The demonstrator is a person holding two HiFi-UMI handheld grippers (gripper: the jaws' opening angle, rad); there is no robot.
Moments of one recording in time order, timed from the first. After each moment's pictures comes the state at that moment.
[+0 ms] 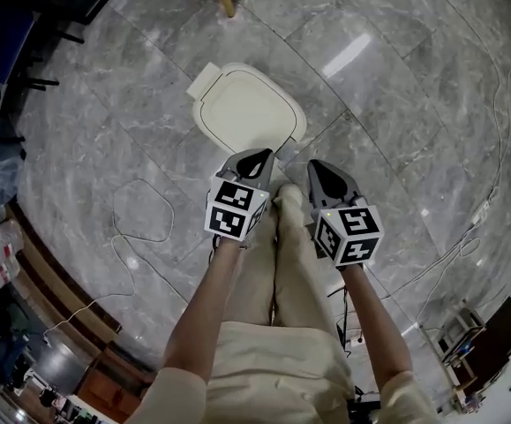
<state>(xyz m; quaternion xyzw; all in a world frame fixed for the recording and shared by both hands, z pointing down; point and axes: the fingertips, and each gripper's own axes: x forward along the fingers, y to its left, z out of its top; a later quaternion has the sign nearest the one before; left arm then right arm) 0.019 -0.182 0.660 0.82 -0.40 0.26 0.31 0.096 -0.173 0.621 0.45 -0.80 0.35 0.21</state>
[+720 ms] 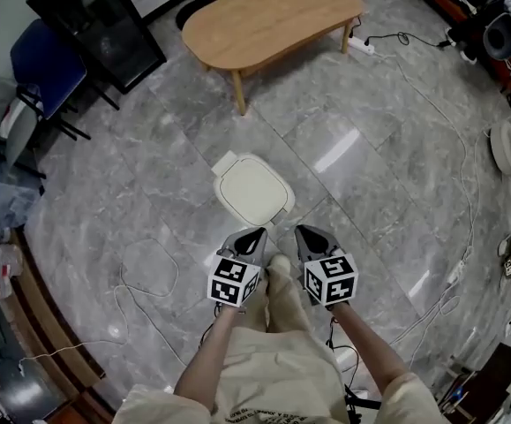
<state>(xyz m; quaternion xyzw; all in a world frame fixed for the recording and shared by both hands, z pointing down) 0.007 -0.138 0.503 0.82 -0.45 0.19 0.28 0.083 -0.153 0.492 0.40 -0.84 0.28 0.23</state>
